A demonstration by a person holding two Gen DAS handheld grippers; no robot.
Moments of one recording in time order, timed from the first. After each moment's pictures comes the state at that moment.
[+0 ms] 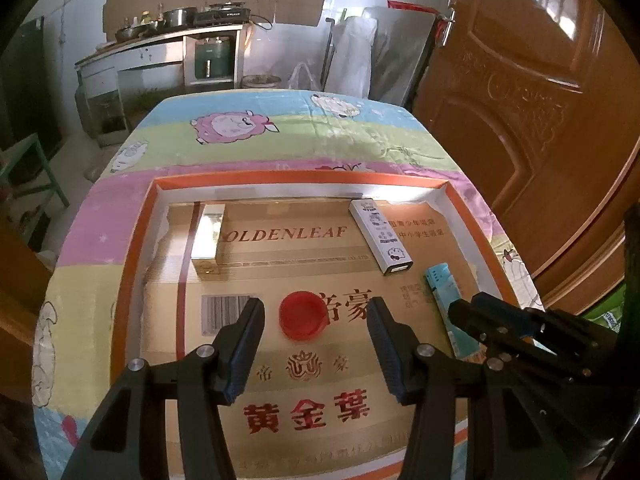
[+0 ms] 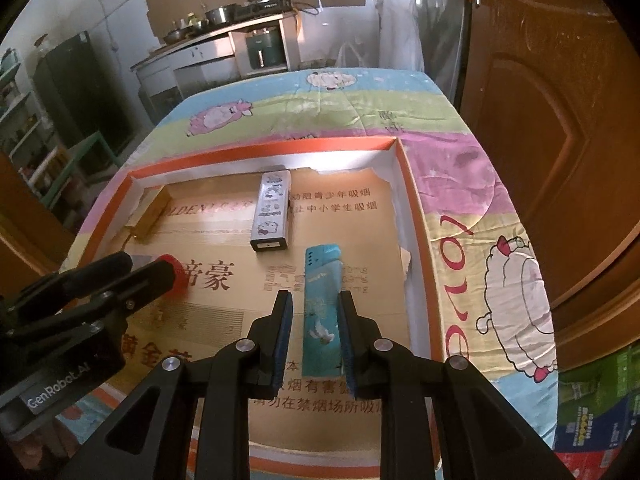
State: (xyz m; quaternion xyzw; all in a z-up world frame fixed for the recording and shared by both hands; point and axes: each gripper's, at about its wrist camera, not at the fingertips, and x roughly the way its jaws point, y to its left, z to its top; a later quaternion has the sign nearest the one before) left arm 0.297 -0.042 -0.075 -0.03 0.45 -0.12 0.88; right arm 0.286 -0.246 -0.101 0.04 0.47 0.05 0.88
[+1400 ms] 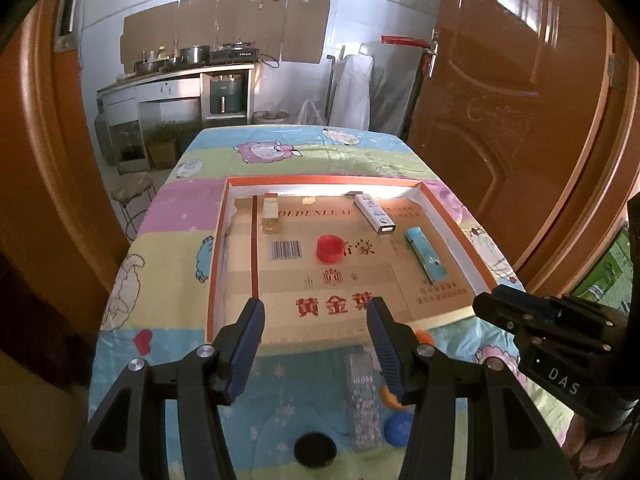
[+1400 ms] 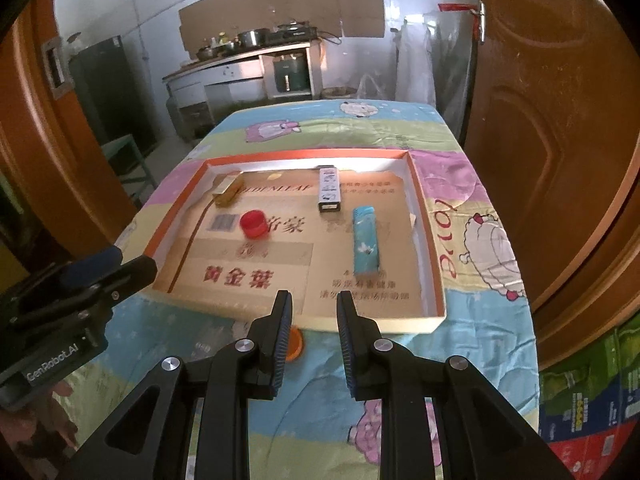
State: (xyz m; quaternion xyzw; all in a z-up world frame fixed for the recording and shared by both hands) left arm 0.169 0.006 -0.033 -0.02 0.38 -0.11 0.92; right arm 0.168 -0.221 -0.051 0.02 0.42 0.08 0.91
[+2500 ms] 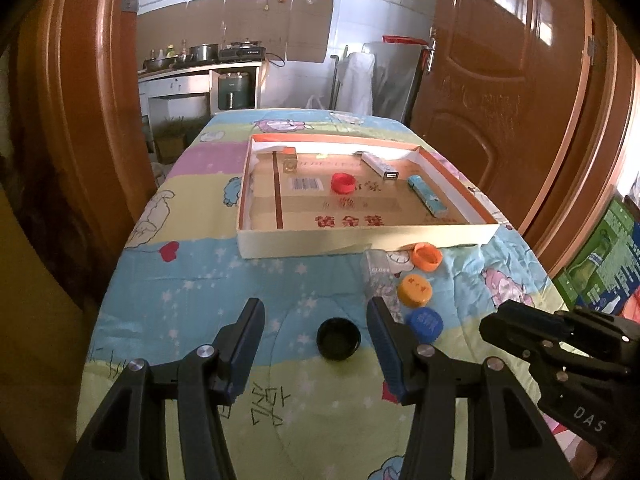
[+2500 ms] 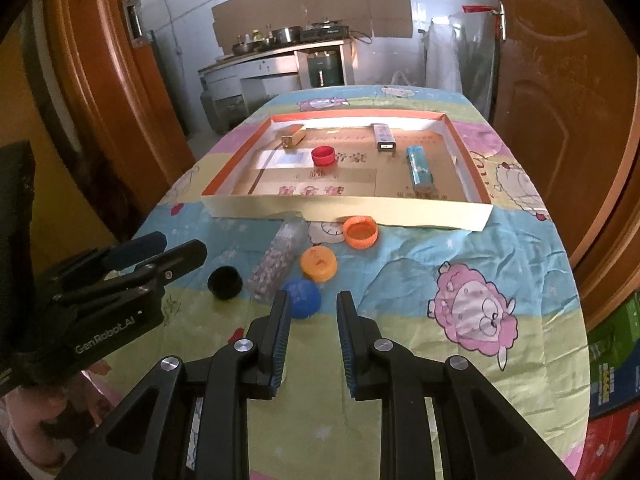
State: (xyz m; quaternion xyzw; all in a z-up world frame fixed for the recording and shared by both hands) left arm 0.091 0.031 -0.070 -0.01 0.38 -0.11 0.92; right arm 0.068 -0.186 -0.080 0.03 0.41 0.13 0.90
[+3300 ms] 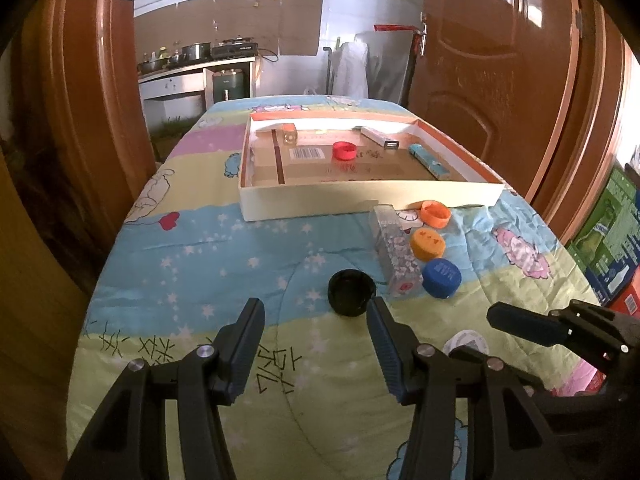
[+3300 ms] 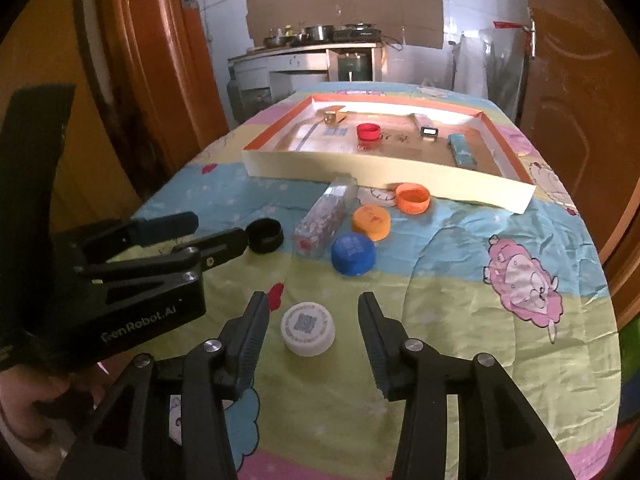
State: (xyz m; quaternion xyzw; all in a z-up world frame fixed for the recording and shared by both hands) left arm 0.078 0.033 -0.101 0.02 0.38 -0.11 0.92; right arm 0.044 -0.153 -0.116 -0.01 0.40 0.17 0.90
